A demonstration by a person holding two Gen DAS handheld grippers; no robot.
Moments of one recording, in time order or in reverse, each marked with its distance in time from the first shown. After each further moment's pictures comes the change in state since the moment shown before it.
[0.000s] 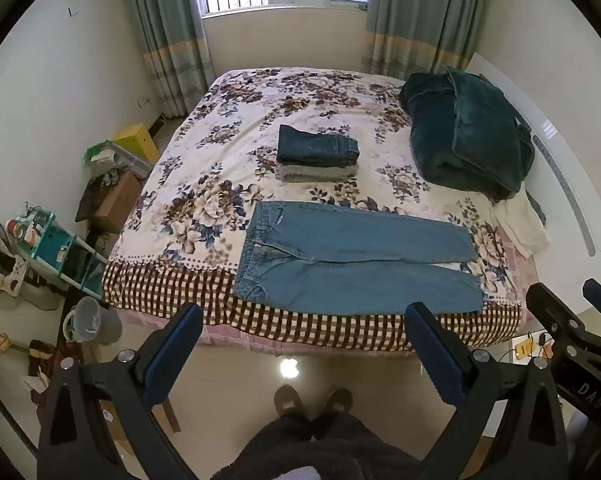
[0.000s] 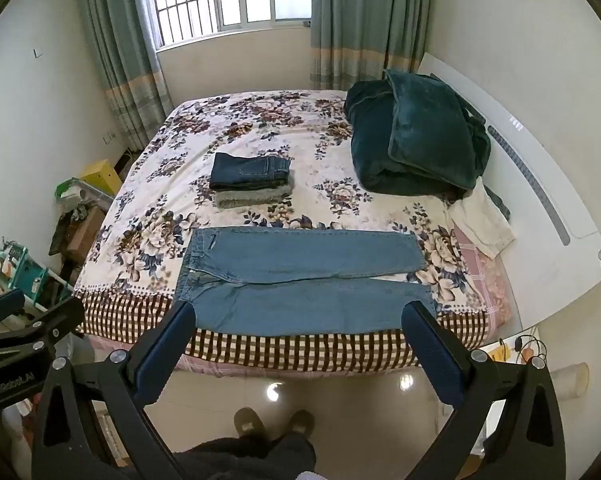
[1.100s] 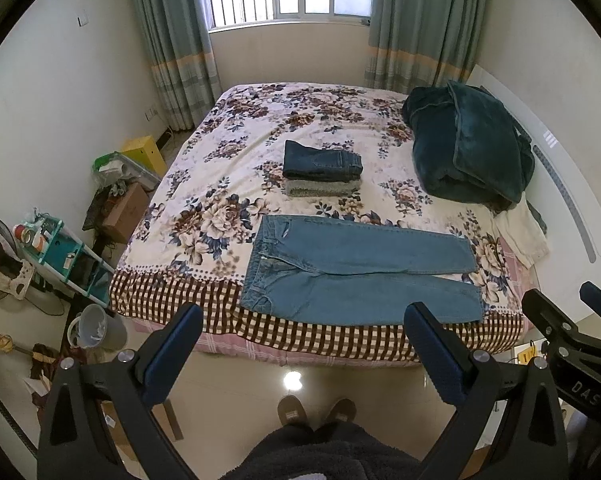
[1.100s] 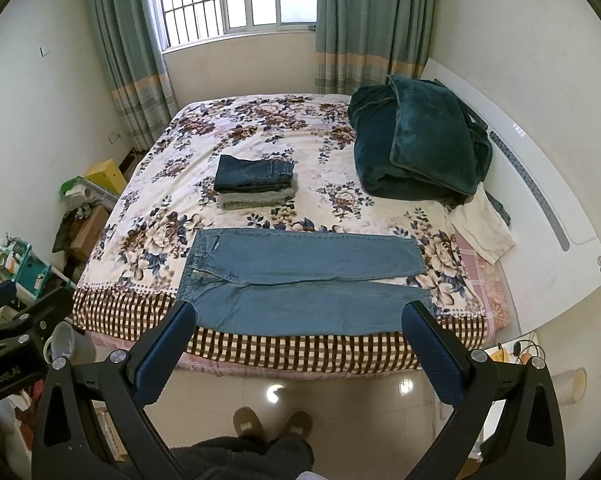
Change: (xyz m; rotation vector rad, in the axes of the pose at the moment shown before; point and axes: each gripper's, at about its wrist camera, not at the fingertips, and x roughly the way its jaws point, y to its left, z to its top) left arm -0.022 -0.008 0.015 -0.005 -0.048 0.017; right arm -0.010 -0.006 0.006 0.003 -0.006 0.013
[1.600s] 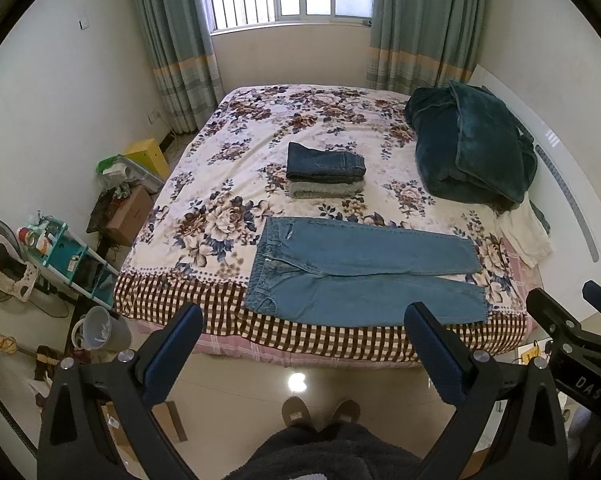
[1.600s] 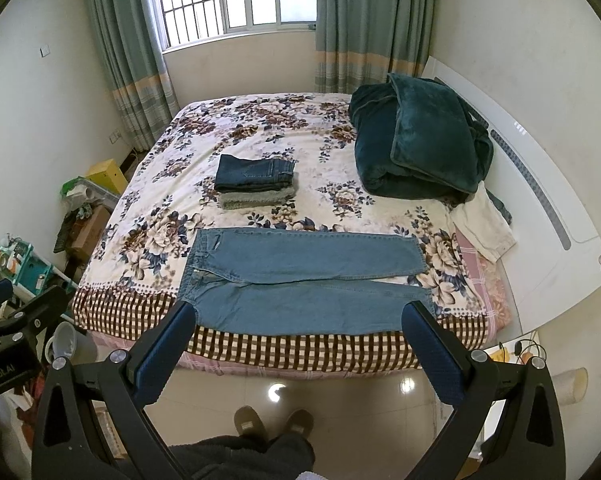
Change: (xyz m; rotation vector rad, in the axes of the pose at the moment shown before) left arm -0.005 0.004 -0.002 0.007 -0.011 0.010; right arm 0.000 0.002 -0.004 -0.003 -0.001 0.003
